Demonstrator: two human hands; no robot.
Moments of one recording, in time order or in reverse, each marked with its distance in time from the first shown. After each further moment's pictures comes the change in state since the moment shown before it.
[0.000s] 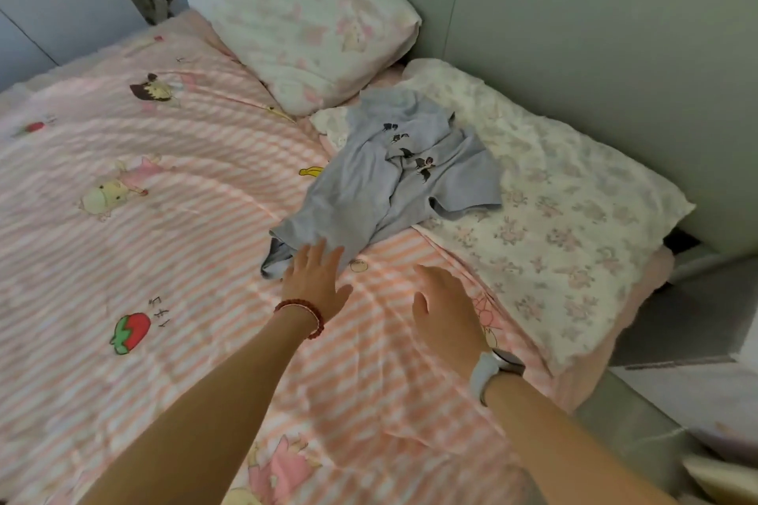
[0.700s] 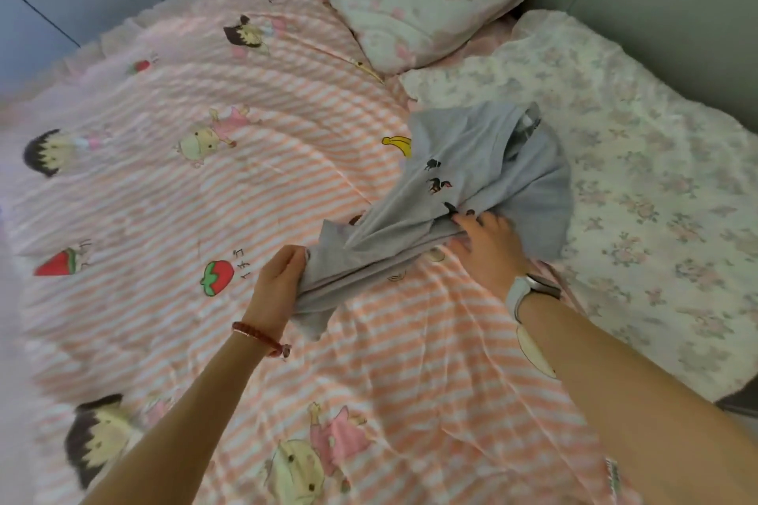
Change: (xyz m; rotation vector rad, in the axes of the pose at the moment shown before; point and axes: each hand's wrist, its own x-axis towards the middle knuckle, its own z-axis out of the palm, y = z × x) left_hand -0.061 -0.076 -0.054 -1.216 0.288 -0.406; right_hand 0.125 -0.007 0.029 -0.233 -0.088 -0.099
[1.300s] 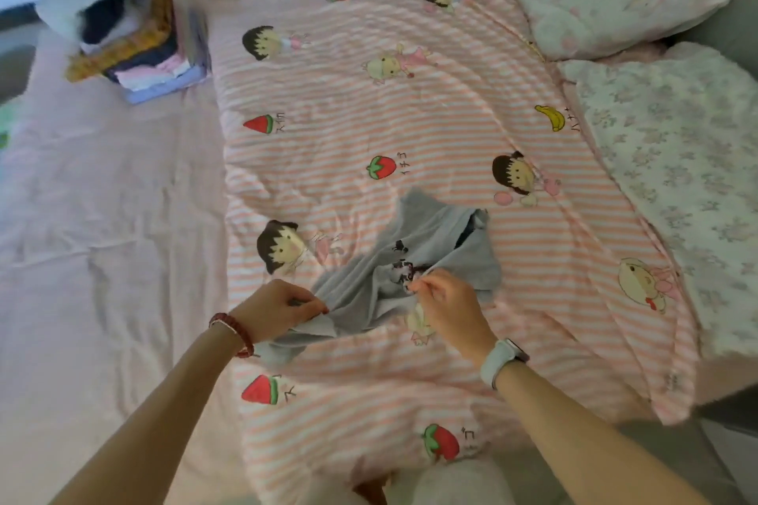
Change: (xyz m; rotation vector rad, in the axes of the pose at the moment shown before) left_hand -0.237 -0.082 -0.249 0.553 -0.321 -0.211; right_hand -0.263 -0.234 0.070 0.571 -0.229 -0.281
